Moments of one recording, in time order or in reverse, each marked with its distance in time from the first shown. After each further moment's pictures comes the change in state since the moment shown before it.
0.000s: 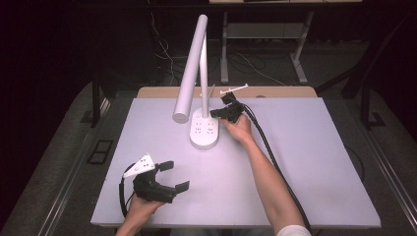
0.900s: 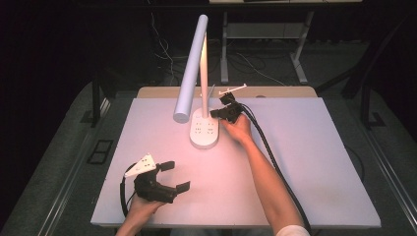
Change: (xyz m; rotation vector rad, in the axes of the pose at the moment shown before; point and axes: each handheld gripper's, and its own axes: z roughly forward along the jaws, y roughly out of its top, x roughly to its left) left arm -0.001 0.000 0.002 0.007 -0.008 0.003; right arm 0.004 0.000 0.000 0.009 -0.029 -0.018
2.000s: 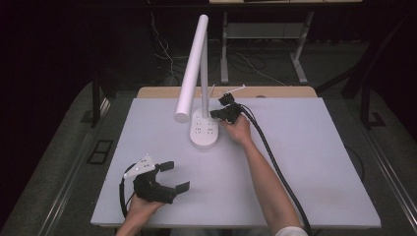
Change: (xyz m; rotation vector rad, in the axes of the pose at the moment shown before) left arm -0.001 0.000 -0.002 -0.009 0.004 -0.001; right arm 0.005 -0.002 0.001 -0.002 -0.035 -0.013
